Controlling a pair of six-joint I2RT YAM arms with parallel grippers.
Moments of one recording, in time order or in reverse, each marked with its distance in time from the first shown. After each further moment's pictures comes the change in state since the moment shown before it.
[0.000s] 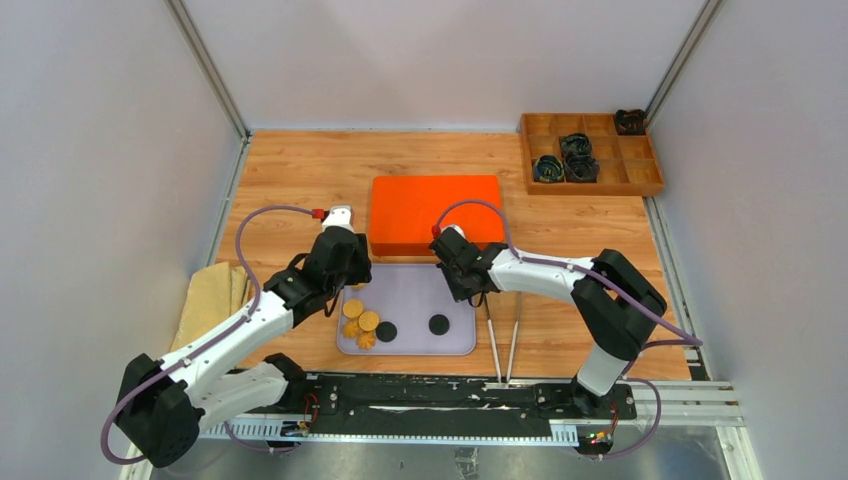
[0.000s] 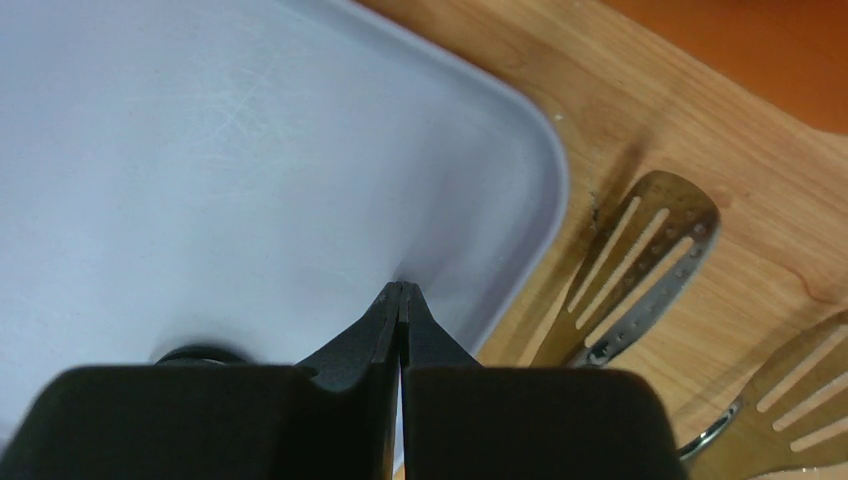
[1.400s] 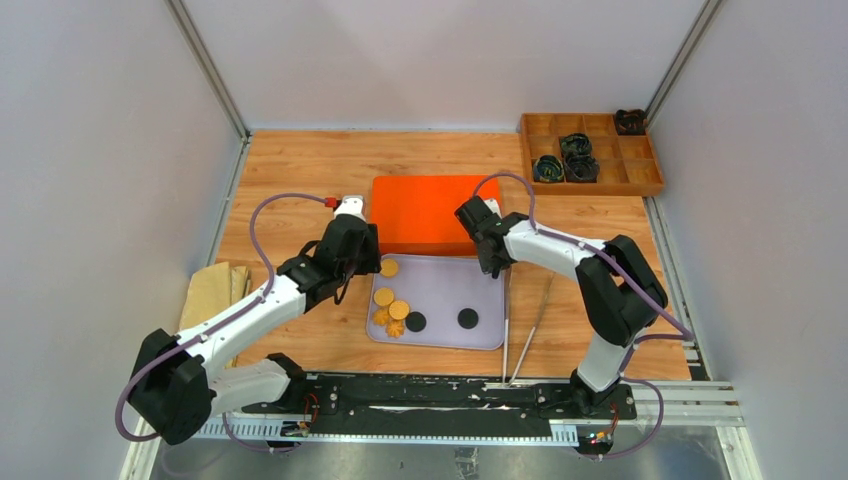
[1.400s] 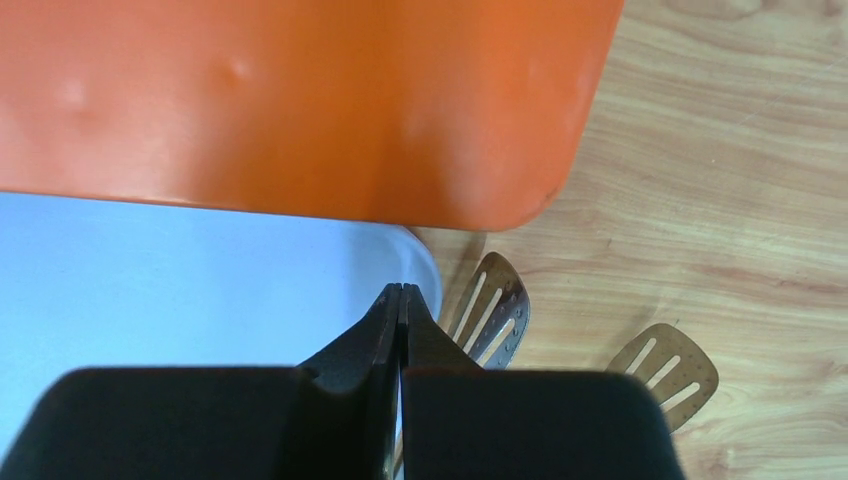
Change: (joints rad) left arm 0.000 0.131 0.077 0.055 0.028 0.023; right arm -0.227 0.043 0.106 -0.188 0.188 0.010
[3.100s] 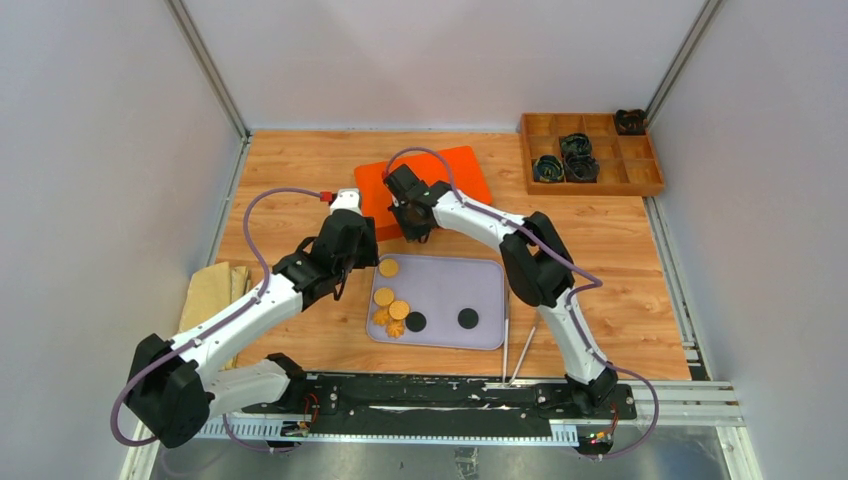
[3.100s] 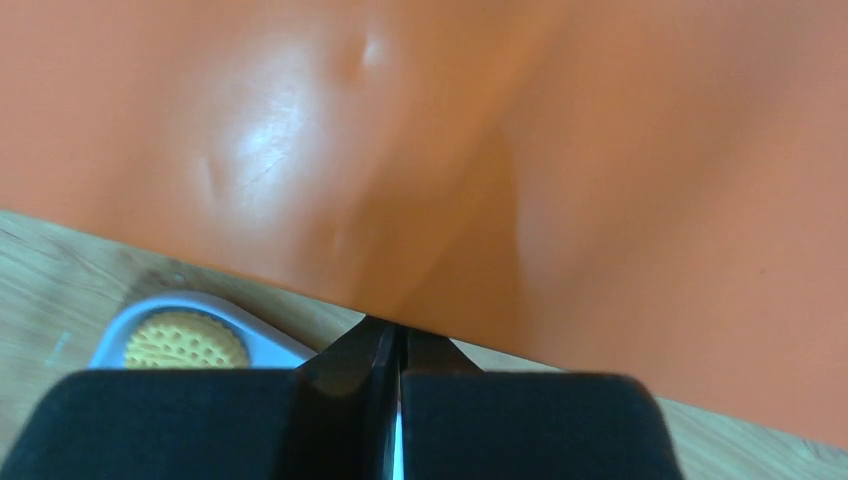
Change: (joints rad) left arm 0.000 -0.017 0.043 -0.023 -0.051 0.011; right arm 0.132 0.520 0.750 -0.022 -0.265 -0.150
